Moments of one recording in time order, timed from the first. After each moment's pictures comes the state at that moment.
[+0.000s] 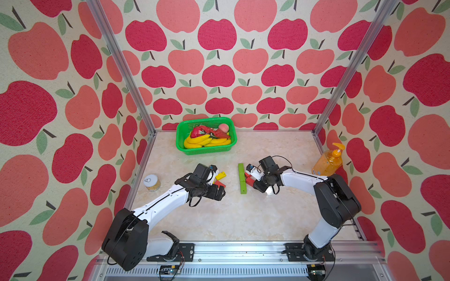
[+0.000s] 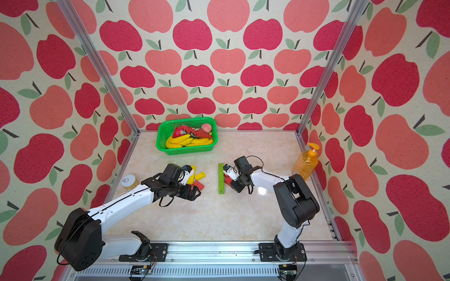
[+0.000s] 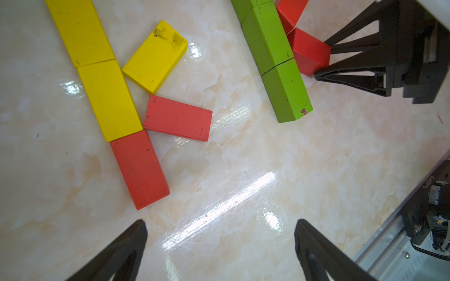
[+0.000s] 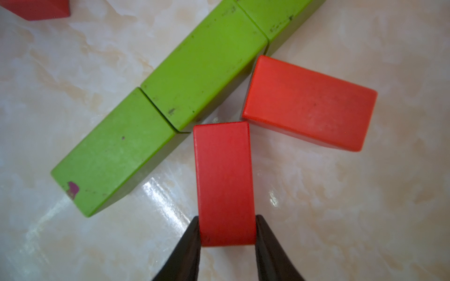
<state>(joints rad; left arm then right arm) -0.55 1.30 0.78 -0.50 0.25 -0.24 0.59 1.72 0.96 -0.39 -0.17 -0.36</state>
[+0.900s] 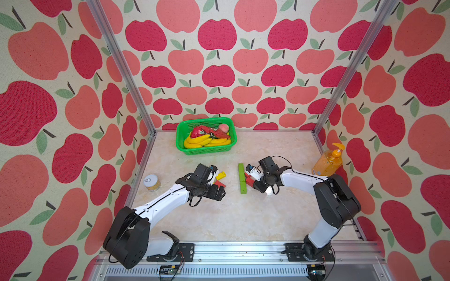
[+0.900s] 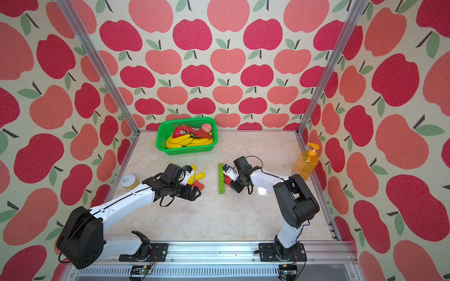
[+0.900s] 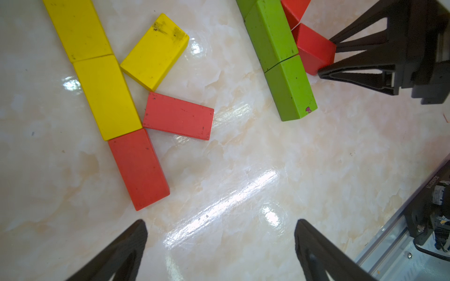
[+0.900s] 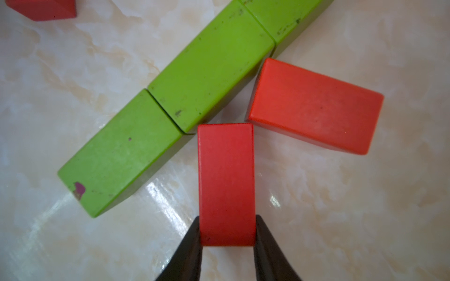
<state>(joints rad) -0.55 1.31 0.78 -0.50 0.25 -0.24 0.60 1.72 0.96 -0.39 -0.17 -0.36</state>
